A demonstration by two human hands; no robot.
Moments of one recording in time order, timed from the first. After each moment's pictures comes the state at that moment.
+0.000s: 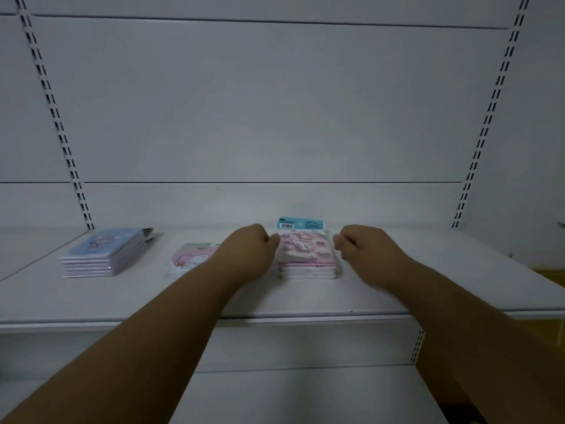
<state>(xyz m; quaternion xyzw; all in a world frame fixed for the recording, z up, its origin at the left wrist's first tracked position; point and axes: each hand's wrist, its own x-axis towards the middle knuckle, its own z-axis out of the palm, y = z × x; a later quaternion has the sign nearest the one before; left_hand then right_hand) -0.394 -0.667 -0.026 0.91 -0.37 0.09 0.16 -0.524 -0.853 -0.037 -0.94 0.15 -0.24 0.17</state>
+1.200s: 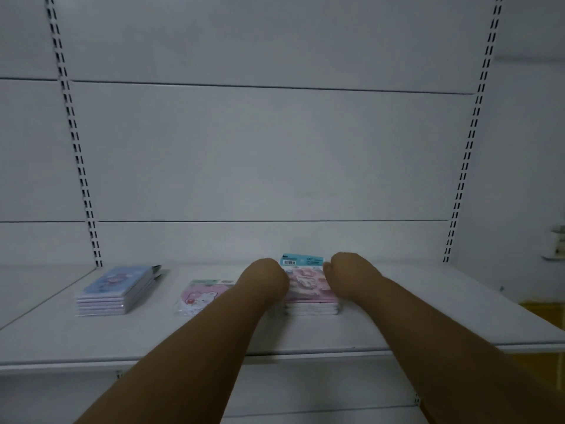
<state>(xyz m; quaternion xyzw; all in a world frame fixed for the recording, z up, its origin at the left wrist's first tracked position) -0.394 -0.693 -0.009 0.94 -0.32 0.01 0.13 -0.487 -0.831 -0.006 -0.96 0.27 -0.11 0.03</state>
